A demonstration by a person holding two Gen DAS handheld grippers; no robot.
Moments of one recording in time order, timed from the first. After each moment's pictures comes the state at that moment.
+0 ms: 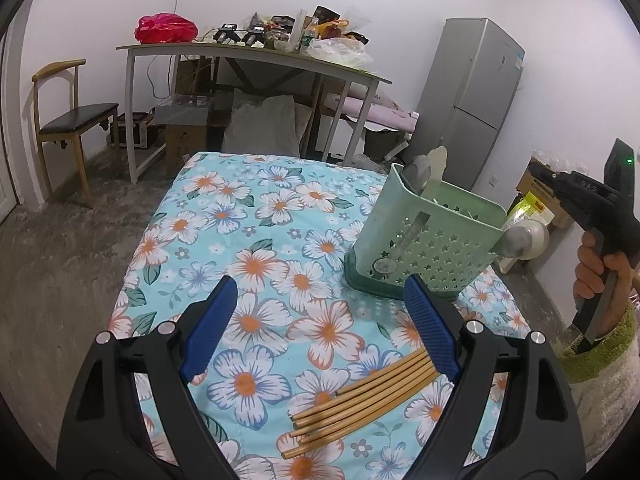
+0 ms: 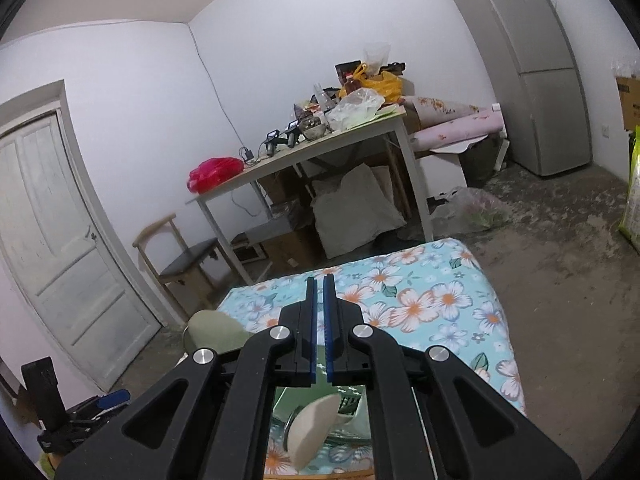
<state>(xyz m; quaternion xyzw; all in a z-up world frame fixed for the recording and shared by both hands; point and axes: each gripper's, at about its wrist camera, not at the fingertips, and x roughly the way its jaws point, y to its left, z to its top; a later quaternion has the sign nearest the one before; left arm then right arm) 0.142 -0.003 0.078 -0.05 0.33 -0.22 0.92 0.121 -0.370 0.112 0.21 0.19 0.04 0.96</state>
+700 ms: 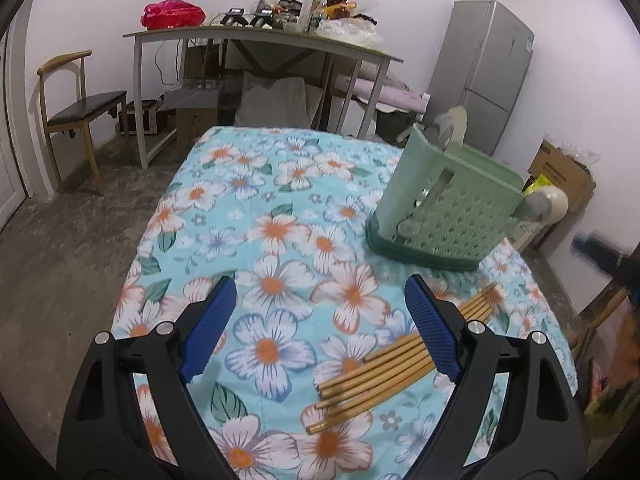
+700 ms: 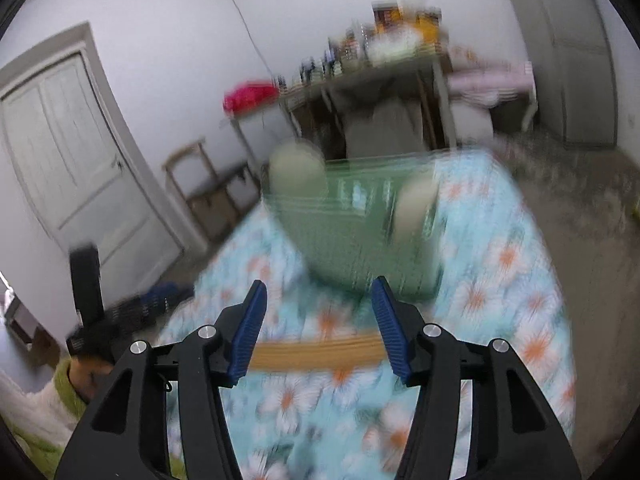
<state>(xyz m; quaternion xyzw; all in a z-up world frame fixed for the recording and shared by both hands) 0.132 0.006 0.050 -0.03 0.36 -0.20 0.91 0.038 -0.284 0.057 0.19 0.32 0.11 0.92</state>
